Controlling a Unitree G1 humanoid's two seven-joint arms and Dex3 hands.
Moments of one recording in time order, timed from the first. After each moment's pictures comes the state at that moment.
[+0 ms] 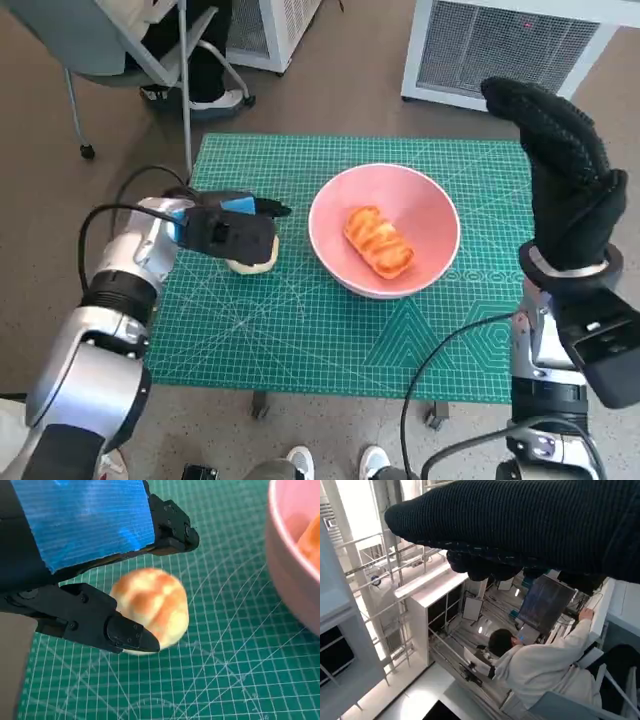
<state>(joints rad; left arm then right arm) -1.08 0.44 -0.48 1.21 0.57 -0.29 -0.58 -0.63 -0.22 -0.15 0.29 0.20 -0.73 0.32</state>
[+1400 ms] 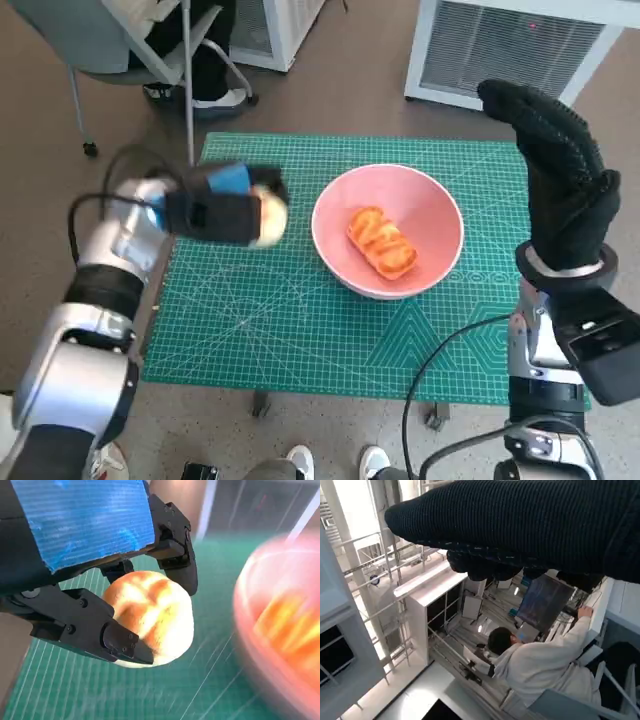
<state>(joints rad) -1.13 0.51 -0.31 1.05 0.43 -0.41 -0.52 -0.64 -0.20 -0.15 0.31 0.20 -0.74 0.32</state>
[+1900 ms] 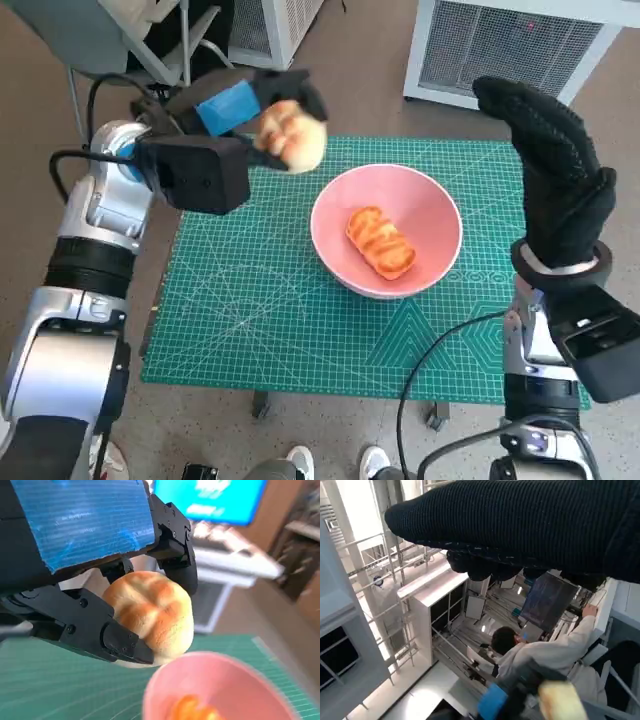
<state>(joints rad) -1.18 0.47 -0.22 0.84 0.33 -0.48 -0.50 -0.65 -0.20 -0.15 0.32 0.20 -0.75 0.32</state>
